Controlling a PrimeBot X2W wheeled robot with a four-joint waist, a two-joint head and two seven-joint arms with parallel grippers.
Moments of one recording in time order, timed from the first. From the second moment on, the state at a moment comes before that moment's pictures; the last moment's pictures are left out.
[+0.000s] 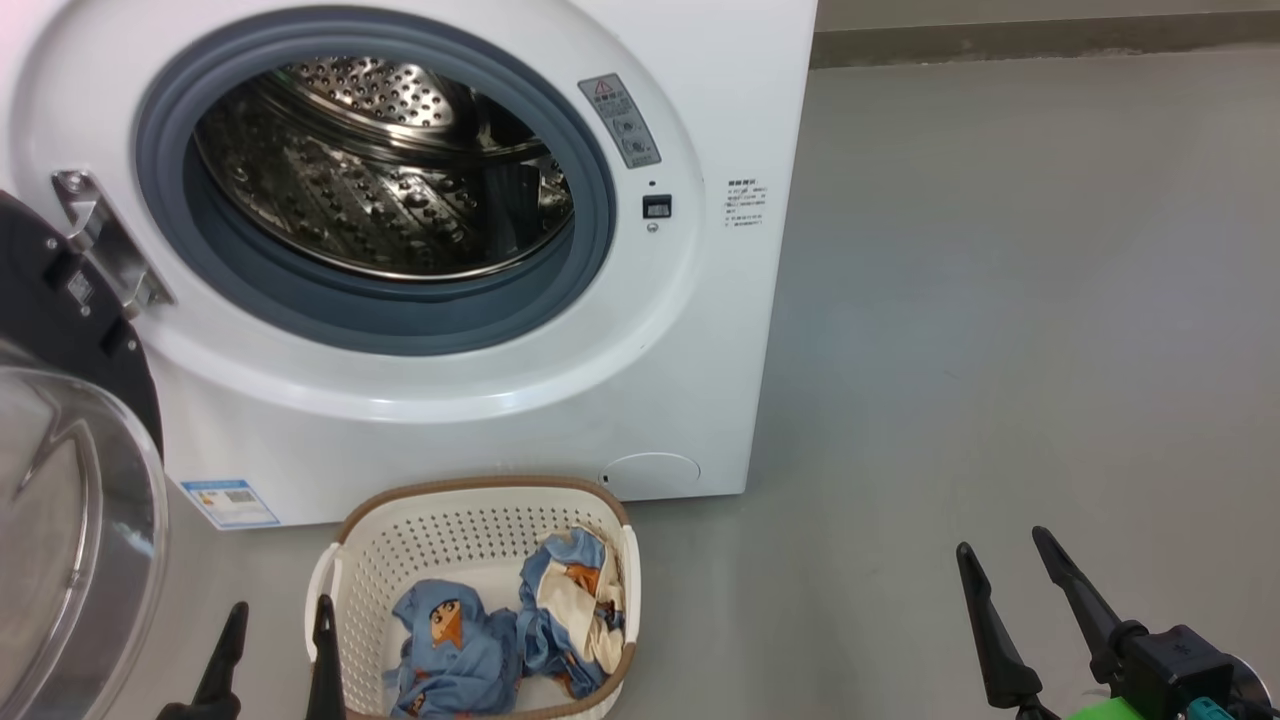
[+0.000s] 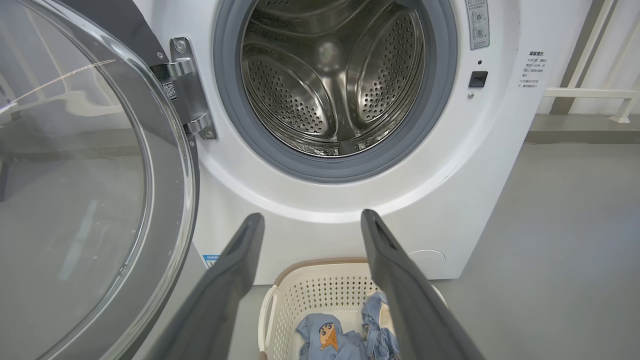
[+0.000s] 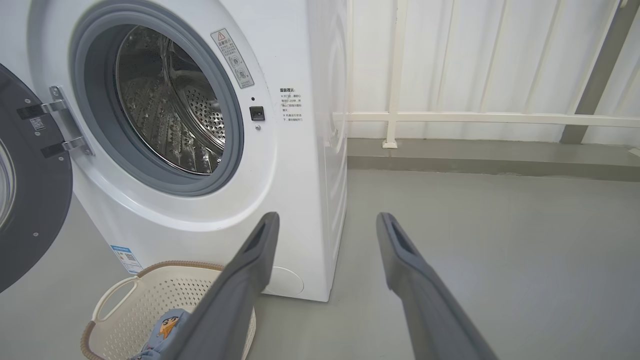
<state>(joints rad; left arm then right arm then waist) 0.09 0.12 -0.10 0.11 -0.21 0.07 -0.20 0.11 -0.06 -0.02 -0.01 0.12 0.13 -0.21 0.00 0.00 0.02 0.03</state>
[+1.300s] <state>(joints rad) 0.01 0.11 -0.19 0.22 -0.24 0.05 -0.22 0.10 -0.07 -0.01 0.00 0.13 0.13 -0.21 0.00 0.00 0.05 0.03</state>
